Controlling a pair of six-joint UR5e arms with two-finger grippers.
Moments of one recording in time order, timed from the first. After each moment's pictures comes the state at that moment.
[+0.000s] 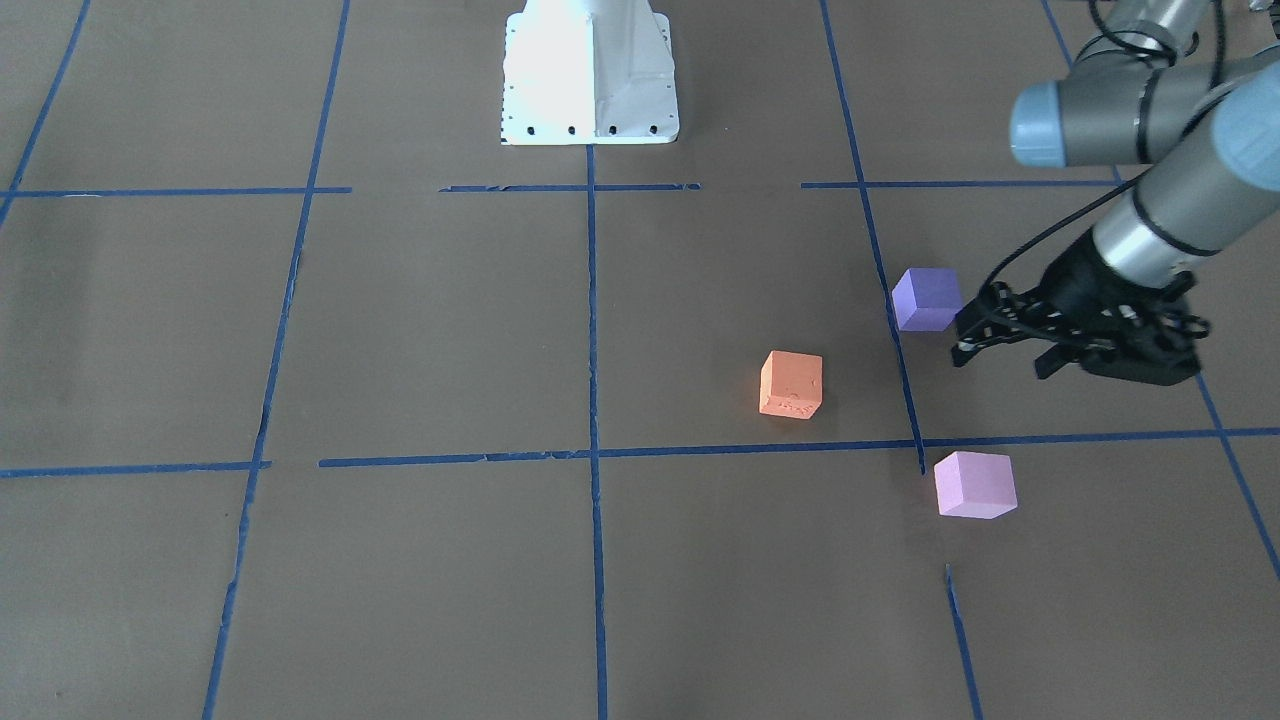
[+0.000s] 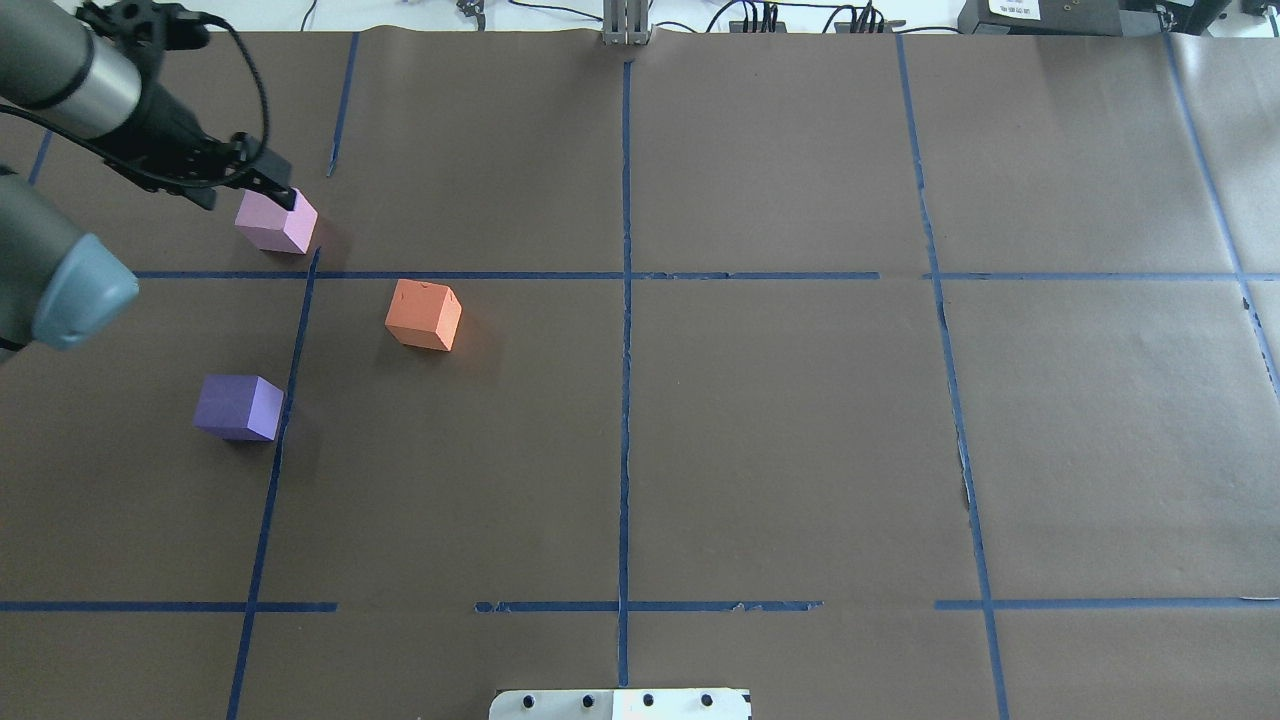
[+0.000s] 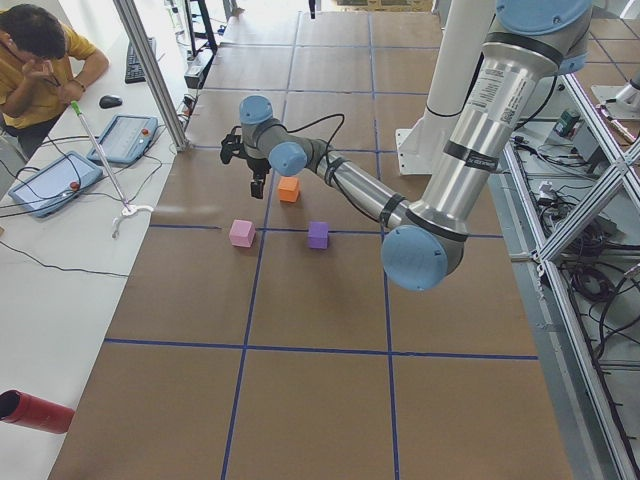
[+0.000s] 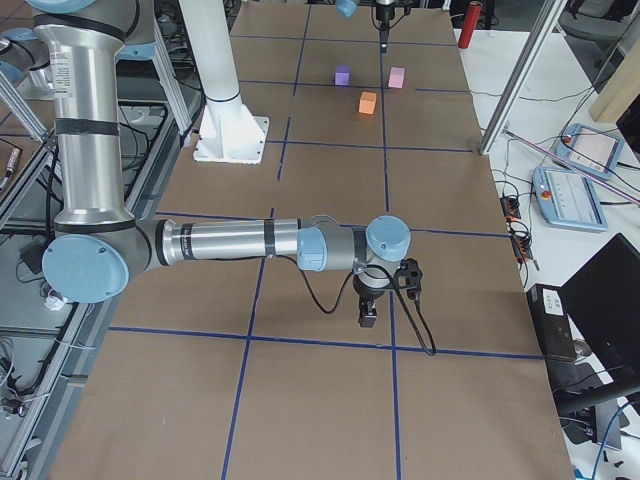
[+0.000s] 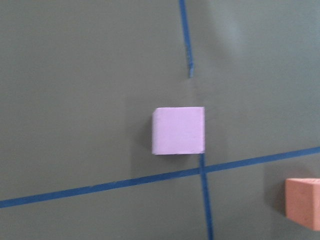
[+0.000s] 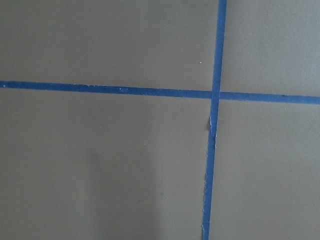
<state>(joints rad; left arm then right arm) -0.98 -2.01 -1.69 -1.78 -2.23 -0.83 1.46 -1.56 1.64 -1.61 2.38 0.06</state>
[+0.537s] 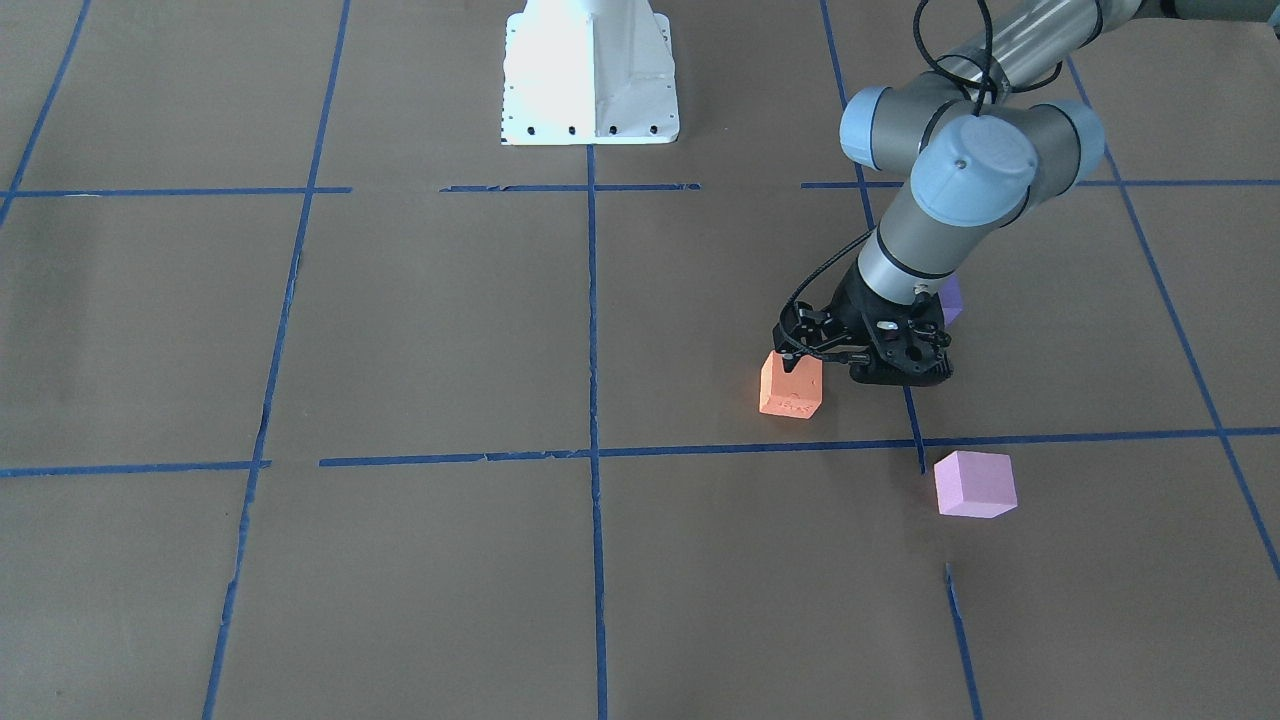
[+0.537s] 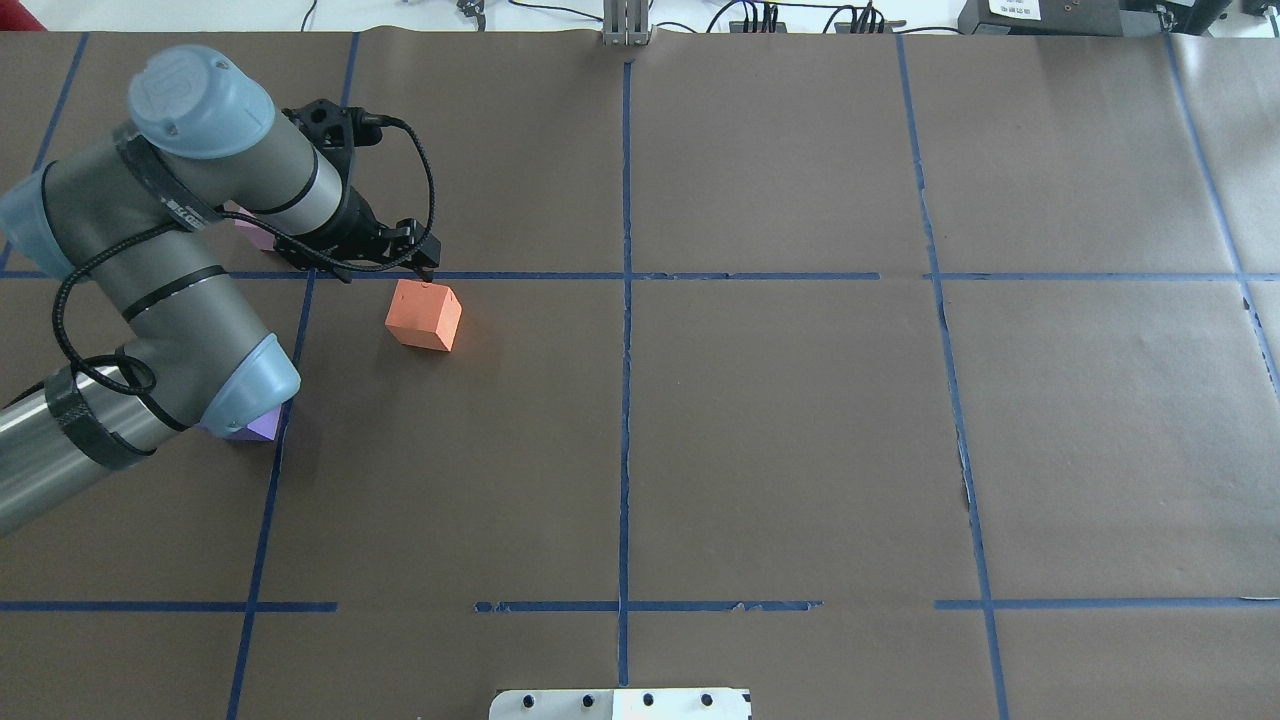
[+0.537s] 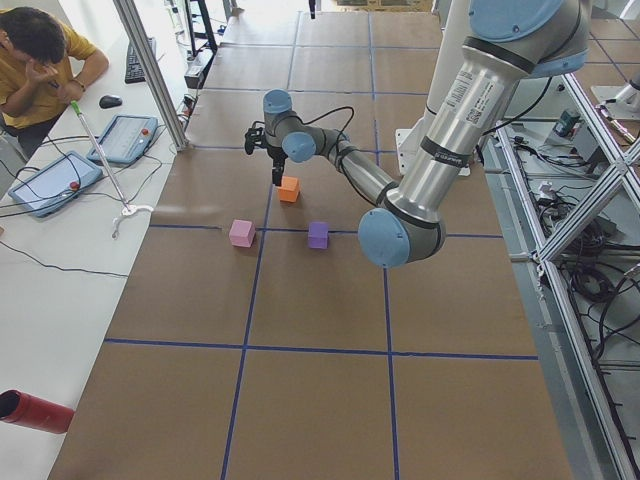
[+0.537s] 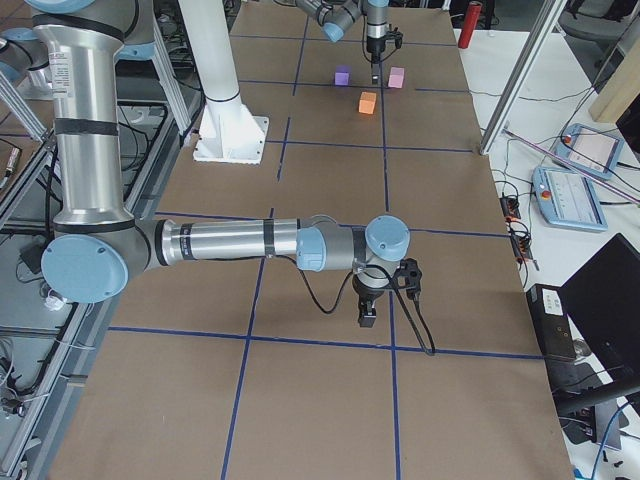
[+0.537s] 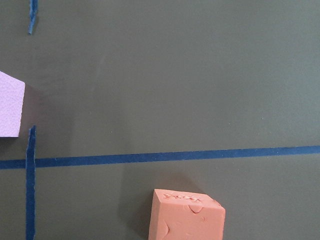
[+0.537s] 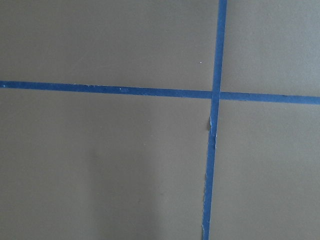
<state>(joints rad) -0.79 -2.08 -1.63 -1.78 -2.06 -1.00 1.46 -1.56 1.64 -1.61 2.38 0.06</state>
